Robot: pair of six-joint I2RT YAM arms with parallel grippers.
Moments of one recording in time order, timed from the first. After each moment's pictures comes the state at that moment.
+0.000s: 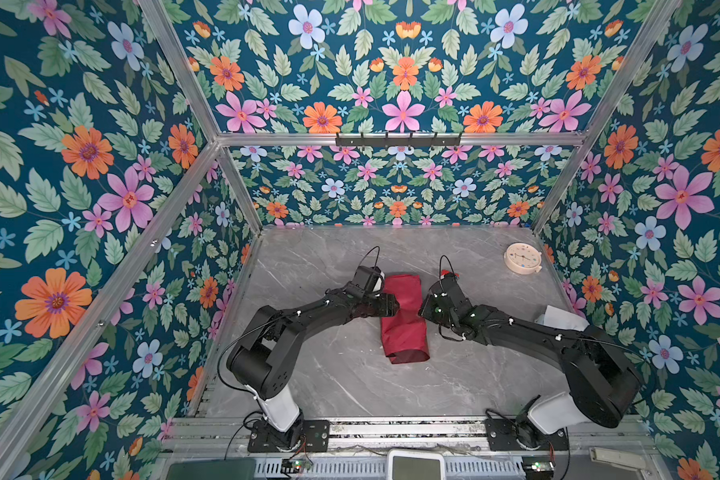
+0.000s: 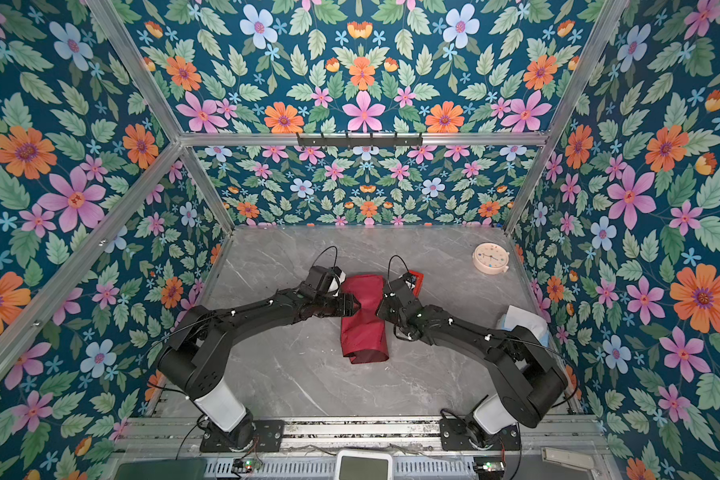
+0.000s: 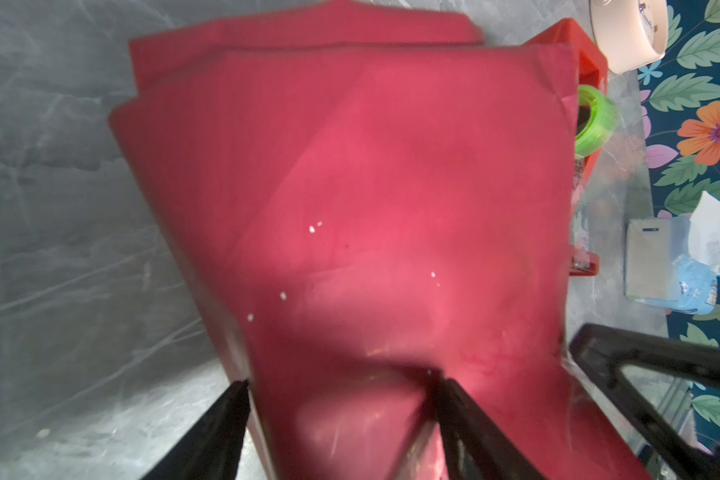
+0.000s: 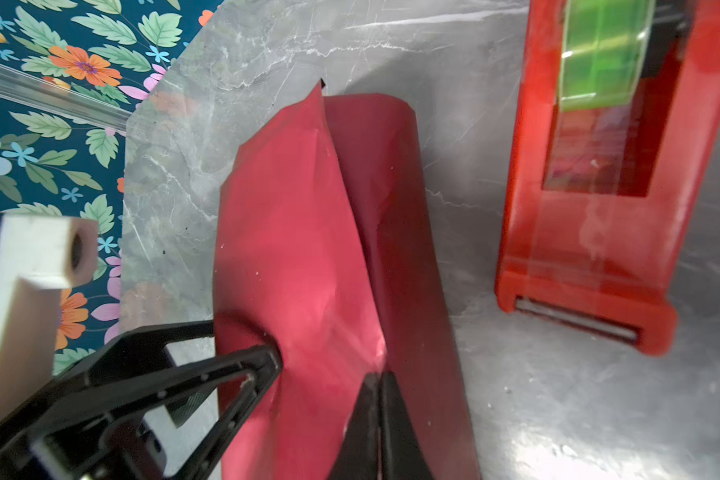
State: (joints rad) left arm -0.61 1.72 0.99 -0.18 0.24 -0.52; right arm 0.68 1.52 0.84 -0.08 0.09 0.97
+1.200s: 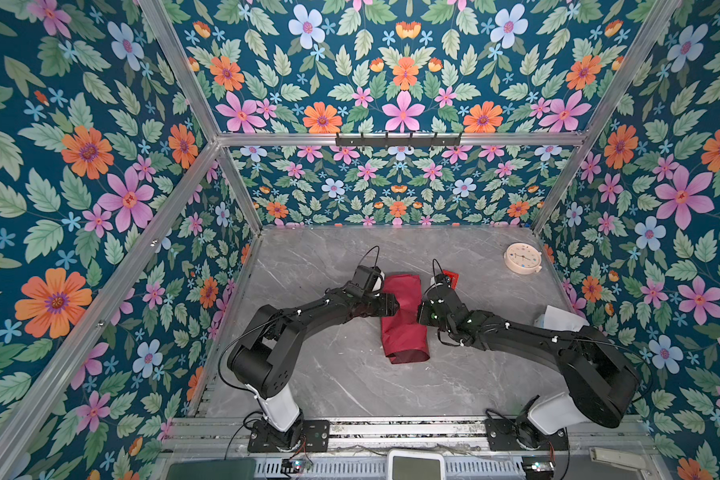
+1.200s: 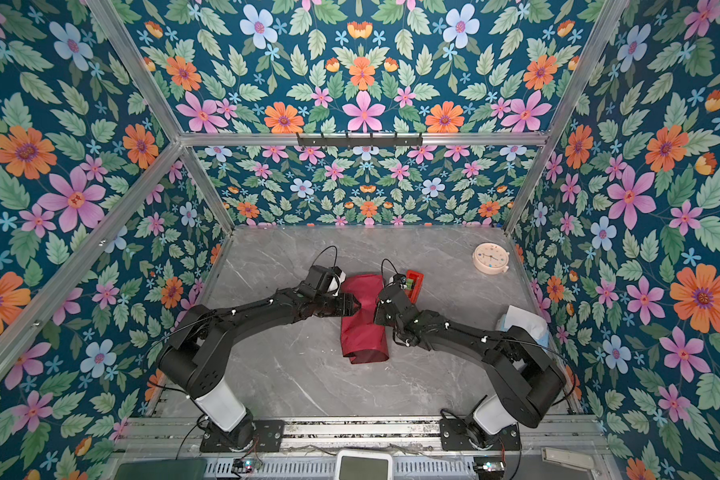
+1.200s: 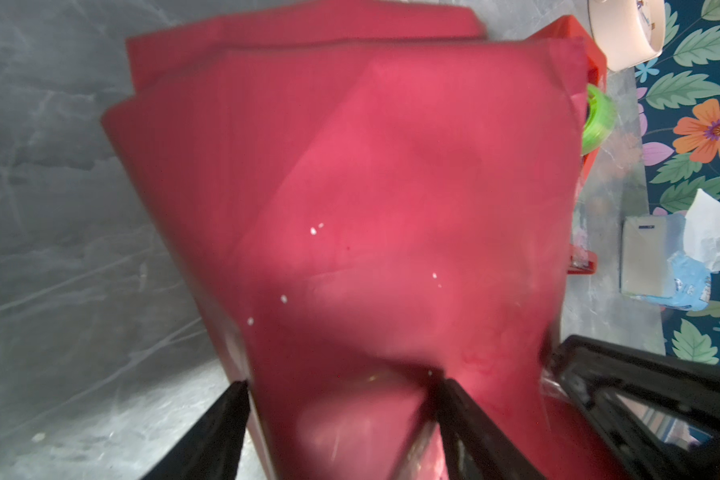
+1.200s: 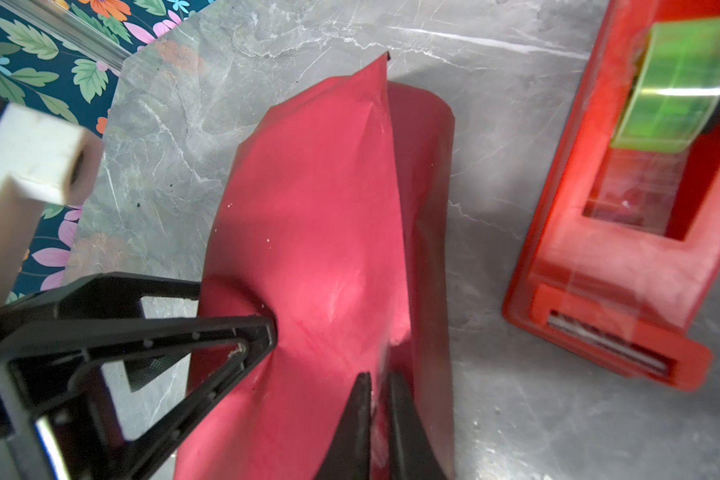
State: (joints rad) left arm -0.61 1.73 0.99 -0.19 0.25 -0.52; right arm 0.73 1.51 0.80 -0.02 0.15 0.76
